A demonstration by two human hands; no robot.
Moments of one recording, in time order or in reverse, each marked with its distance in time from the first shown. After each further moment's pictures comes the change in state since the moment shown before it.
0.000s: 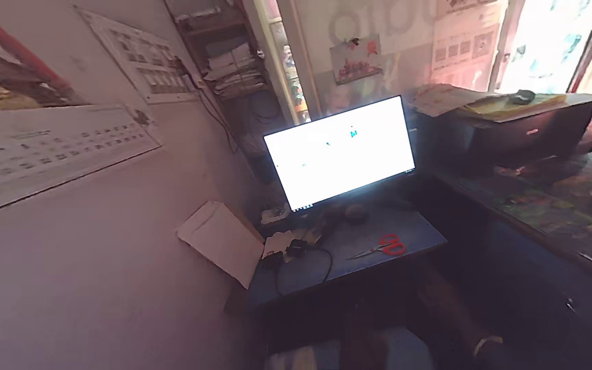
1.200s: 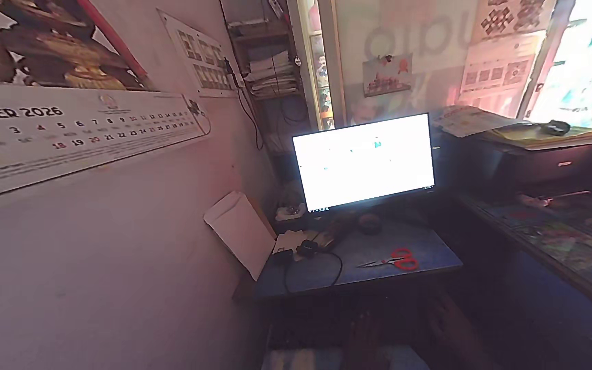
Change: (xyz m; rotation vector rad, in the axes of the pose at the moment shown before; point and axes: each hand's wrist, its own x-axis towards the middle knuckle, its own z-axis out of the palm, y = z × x) left_hand 0.003 -0.015 0.018 0.032 -0.005 0.145; right_hand -0.009 0.005 0.007 0.064 -0.012 0.024
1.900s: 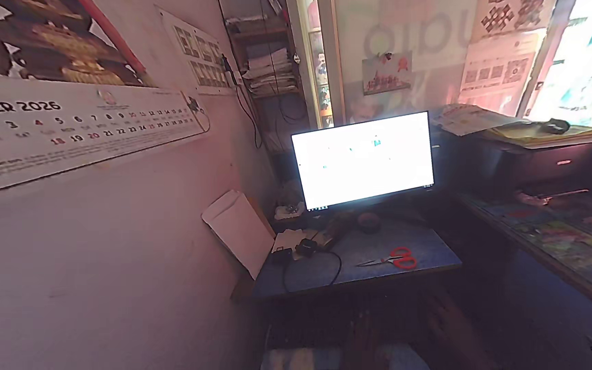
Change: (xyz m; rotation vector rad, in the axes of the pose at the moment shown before) left_hand -0.002 0.001 -0.001 0.012 0.009 0.010; right_hand -0.003 -0.003 0.000 0.008 0.018 0.010
